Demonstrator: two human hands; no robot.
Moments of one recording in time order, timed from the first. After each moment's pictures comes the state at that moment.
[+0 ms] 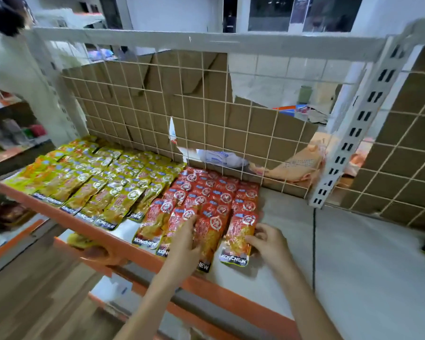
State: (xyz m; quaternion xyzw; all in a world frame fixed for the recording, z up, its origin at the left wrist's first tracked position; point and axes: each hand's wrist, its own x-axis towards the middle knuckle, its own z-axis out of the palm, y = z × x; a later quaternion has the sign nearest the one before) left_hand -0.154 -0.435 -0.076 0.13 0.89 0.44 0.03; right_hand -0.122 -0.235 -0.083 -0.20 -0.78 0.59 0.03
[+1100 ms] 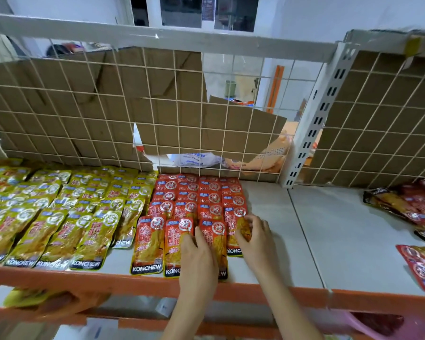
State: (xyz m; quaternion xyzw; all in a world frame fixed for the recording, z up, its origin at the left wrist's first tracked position) left_hand -0.161 -0.437 -0.102 0.24 0.93 0.24 -0.12; right_hand -0.118 -0.309 -0.086 -0.33 -0.87 0.32 0.19
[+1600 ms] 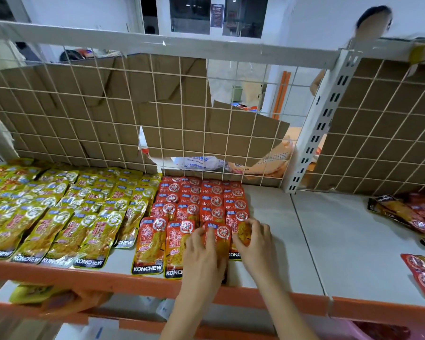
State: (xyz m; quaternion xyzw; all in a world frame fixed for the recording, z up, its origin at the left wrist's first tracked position) left_hand -0.163 -0.438 -0.098 0.33 0.91 0.21 -0.13; right_hand -0.118 -0.309 -0.089 -0.32 -0.88 0.30 0.20
